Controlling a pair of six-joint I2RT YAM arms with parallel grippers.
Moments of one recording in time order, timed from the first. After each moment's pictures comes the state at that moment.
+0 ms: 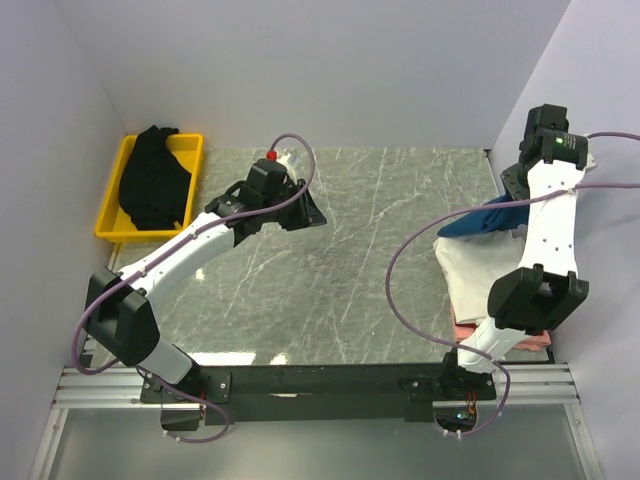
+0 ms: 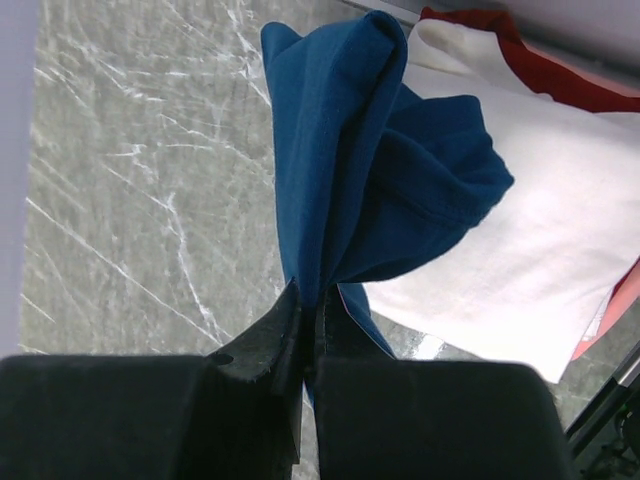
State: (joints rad) left arm -0.61 1.52 1.31 -0.39 0.22 -0.75; right arm -0.27 1.67 1.95 -1.33 0.35 0.92
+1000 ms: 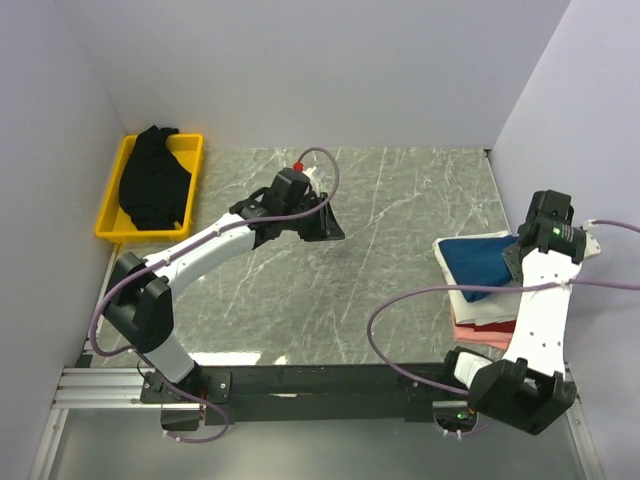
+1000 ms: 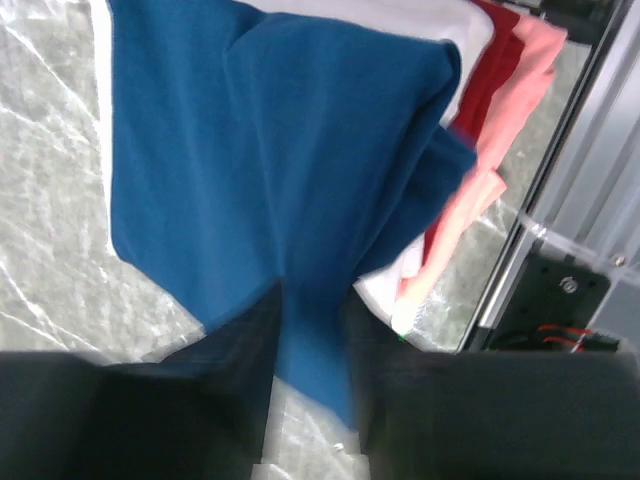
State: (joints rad) left arm -0.69 1.62 1.33 -0.34 0.28 -0.75; right arm -0.41 1.11 1.24 -1.25 0.35 0.87
